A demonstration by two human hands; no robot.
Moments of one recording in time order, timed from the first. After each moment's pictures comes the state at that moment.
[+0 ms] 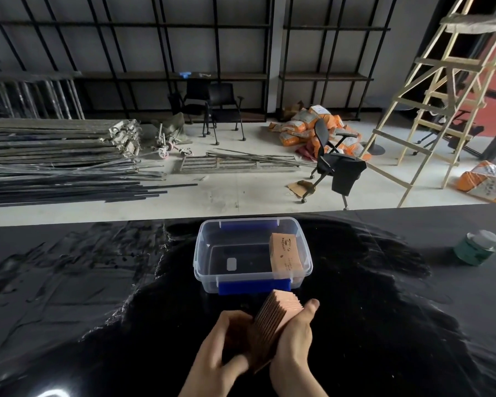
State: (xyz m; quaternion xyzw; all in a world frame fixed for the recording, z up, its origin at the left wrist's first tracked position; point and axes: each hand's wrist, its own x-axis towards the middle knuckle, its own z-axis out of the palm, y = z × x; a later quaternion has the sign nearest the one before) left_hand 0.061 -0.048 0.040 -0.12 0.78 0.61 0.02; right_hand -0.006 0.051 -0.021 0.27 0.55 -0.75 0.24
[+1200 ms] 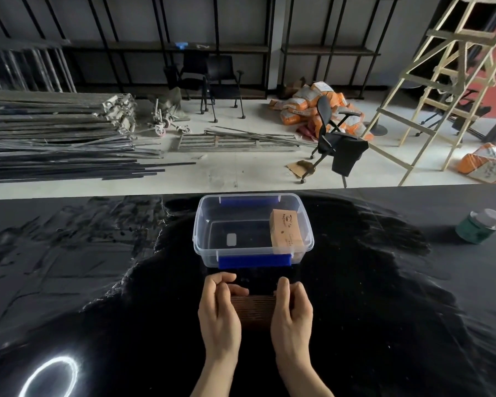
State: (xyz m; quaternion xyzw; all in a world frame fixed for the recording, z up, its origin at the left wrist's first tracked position) left_hand 0.023 -0.021 0.005 -0.32 0.68 0.59 -0.28; right_hand -0.021 0.078 -0.012 0.02 0.73 -0.69 -0.01
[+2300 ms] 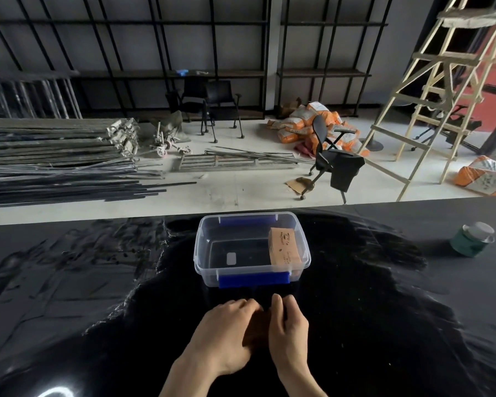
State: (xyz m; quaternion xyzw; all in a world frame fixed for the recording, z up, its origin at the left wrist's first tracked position) left_hand 0.015 -0.054 0.051 0.00 0.98 0.18 0.08; right_hand -0.035 0.078 -0.021 0.00 0.77 -0.64 0.02
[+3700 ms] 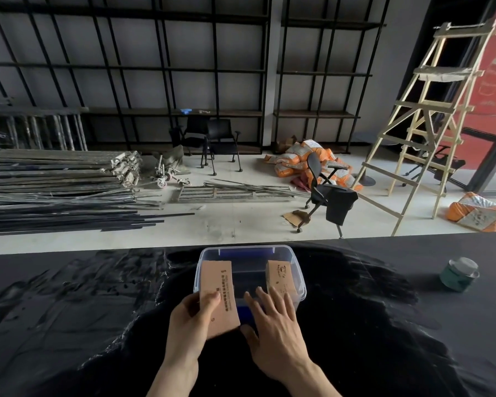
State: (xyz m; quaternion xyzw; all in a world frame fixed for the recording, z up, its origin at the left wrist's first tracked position) left_hand 0.012 -0.082 0.082 -0.34 0.58 0.72 -0.18; right_hand -0.067 0.071 0.050 -0.33 0.93 -0.15 0.05
